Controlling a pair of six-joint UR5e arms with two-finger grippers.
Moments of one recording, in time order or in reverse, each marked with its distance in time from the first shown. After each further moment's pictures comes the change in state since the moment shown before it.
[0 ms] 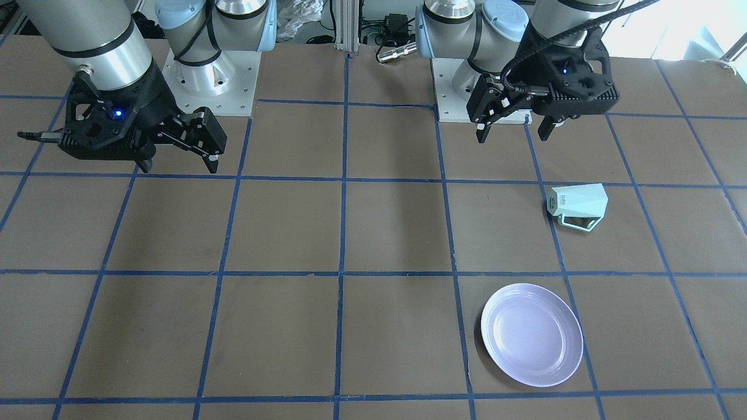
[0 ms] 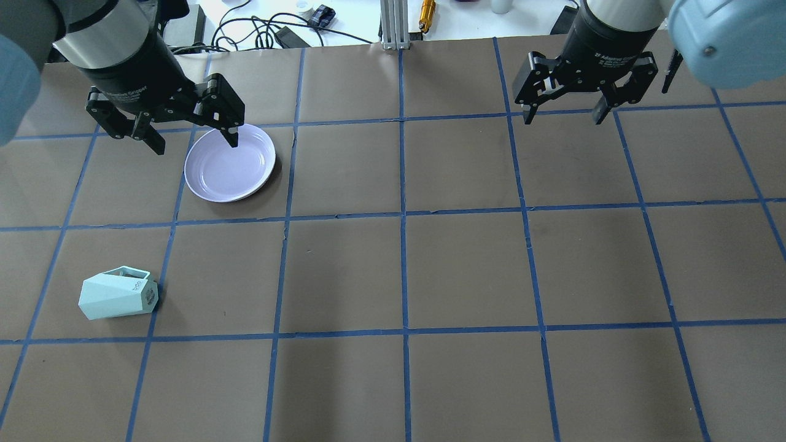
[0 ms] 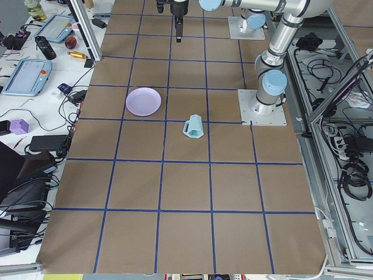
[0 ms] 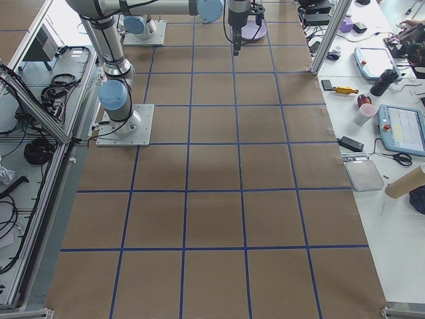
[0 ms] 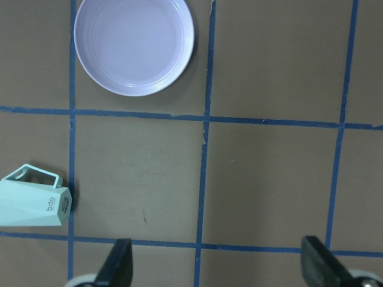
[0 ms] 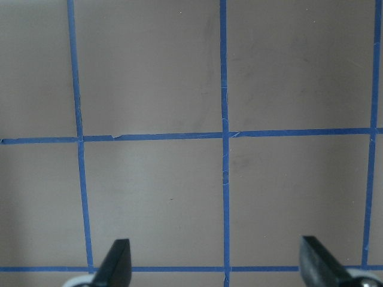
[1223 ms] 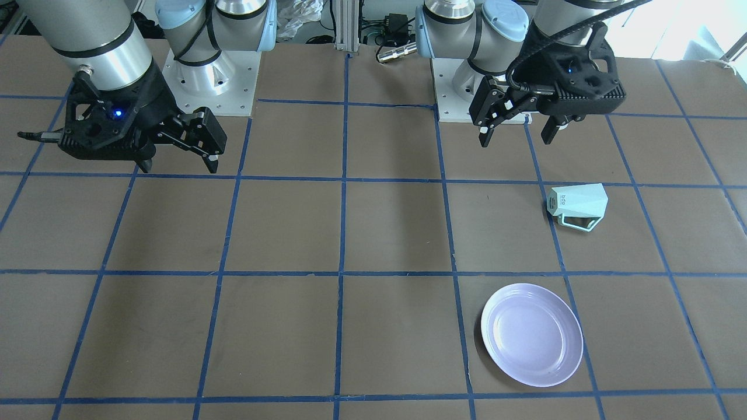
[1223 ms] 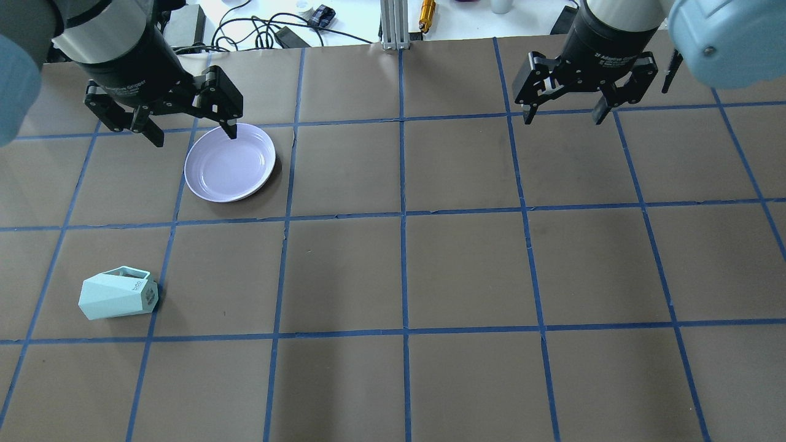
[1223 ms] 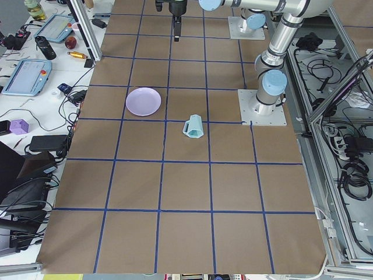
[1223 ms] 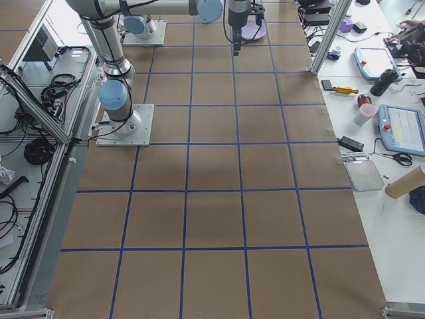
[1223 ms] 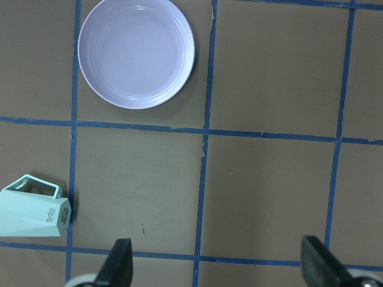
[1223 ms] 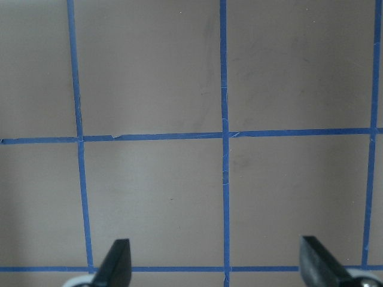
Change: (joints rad) left arm 0.004 -0.002 -0.002 0.034 0.005 -0.002; right arm 0.000 0.000 0.000 0.000 0.000 0.000
